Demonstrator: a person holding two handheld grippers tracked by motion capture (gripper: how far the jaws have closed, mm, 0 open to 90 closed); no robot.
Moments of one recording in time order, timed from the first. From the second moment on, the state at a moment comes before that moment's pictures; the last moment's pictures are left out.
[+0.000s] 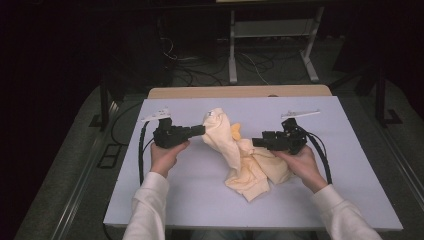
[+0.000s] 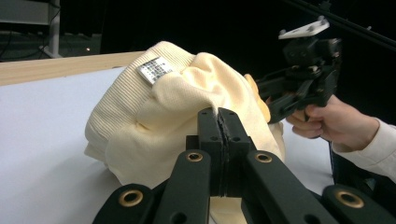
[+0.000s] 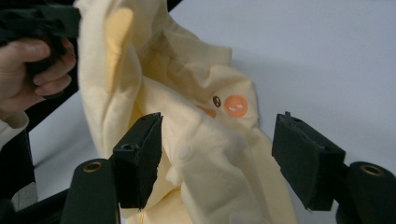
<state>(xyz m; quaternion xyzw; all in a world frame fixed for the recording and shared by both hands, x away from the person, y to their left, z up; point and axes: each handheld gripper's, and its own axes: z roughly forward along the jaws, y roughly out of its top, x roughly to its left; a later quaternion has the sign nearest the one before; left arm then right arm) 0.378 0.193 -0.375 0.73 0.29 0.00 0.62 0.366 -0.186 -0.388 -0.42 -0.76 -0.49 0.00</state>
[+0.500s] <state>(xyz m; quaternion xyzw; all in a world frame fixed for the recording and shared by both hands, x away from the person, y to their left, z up) 0.375 0.204 -0.382 0.72 0.32 0.00 0.62 0.353 -0.156 -0.397 -0.40 -0.79 -0.46 0.01</state>
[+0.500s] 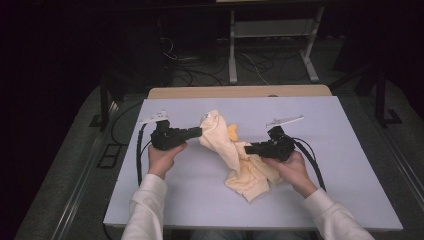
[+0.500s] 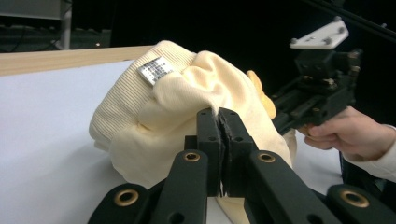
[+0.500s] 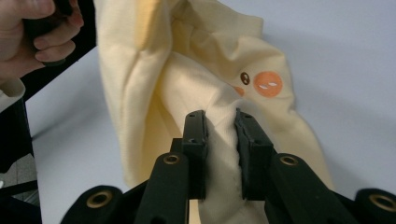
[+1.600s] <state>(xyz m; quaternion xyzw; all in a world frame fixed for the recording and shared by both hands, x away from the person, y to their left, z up) 0.368 0.181 -0.382 0.74 0.41 0.06 0.53 0.323 -0.127 -0.412 -0.38 -0.81 -0.45 0.01</state>
